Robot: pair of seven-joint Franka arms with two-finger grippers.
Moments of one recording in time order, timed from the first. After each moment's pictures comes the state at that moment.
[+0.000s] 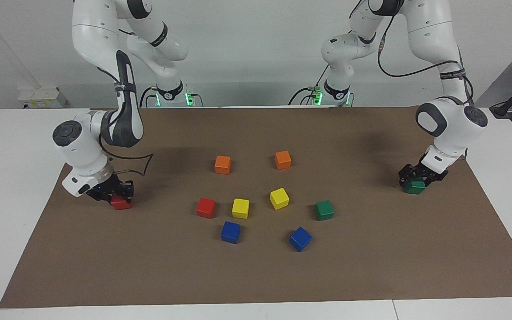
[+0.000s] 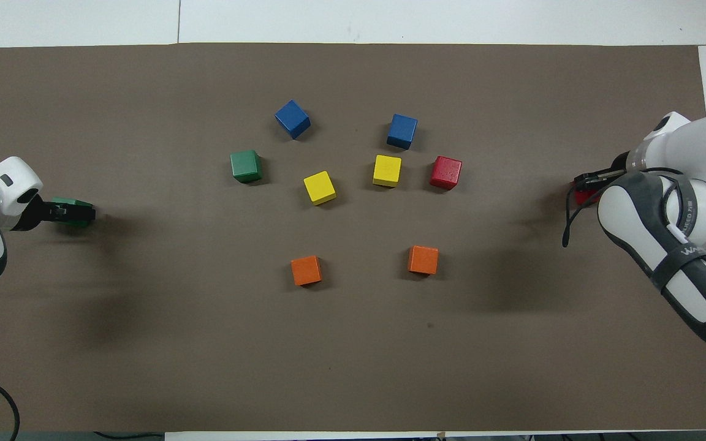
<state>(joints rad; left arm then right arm) 0.25 0.26 -0.04 -2.10 -0.12 2.42 0.42 -0.18 0.32 0.05 -1.97 -0.02 2.34 -0.23</state>
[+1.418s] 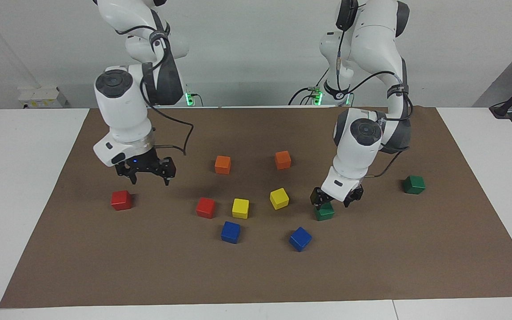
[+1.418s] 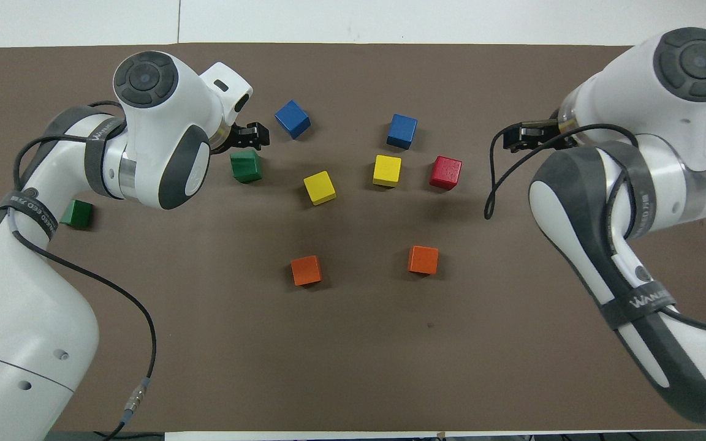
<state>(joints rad) -0.31 0.49 -0.04 -1.57 0.04 2.16 -0.38 0.12 0.25 0.07 -1.66 -0.11 2.00 0.32</state>
